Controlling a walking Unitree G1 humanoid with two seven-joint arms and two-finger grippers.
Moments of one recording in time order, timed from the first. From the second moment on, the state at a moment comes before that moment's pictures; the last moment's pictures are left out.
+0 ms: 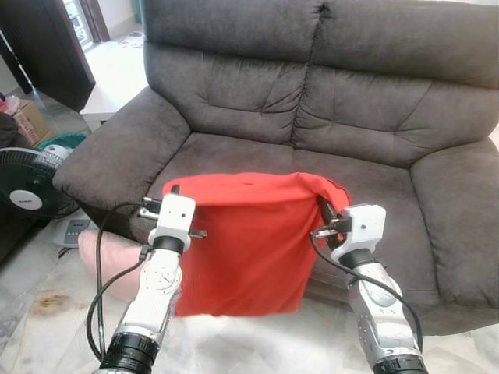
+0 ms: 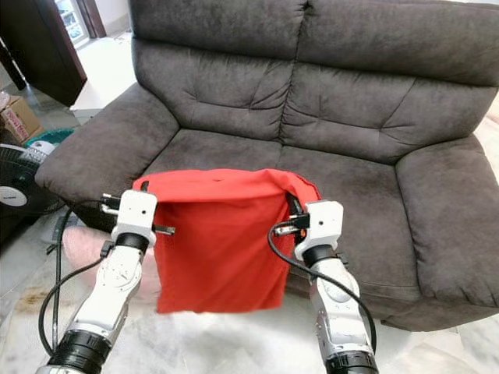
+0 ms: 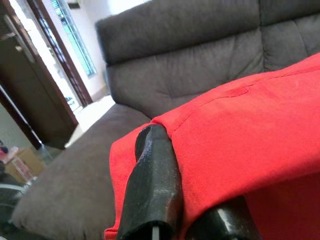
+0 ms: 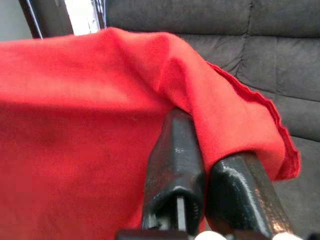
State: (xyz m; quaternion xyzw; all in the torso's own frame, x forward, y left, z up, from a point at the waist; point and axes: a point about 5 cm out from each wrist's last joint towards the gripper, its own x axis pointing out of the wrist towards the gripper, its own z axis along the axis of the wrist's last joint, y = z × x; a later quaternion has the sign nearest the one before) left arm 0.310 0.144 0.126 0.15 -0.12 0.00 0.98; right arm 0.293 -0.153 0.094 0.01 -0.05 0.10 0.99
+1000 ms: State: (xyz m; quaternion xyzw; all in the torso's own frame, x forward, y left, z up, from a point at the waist) left arm 0.307 0.157 0.121 0.18 -0.09 -0.01 0.98; right arm 0.301 -0.151 0.093 -0.01 -0.06 0.11 0.99
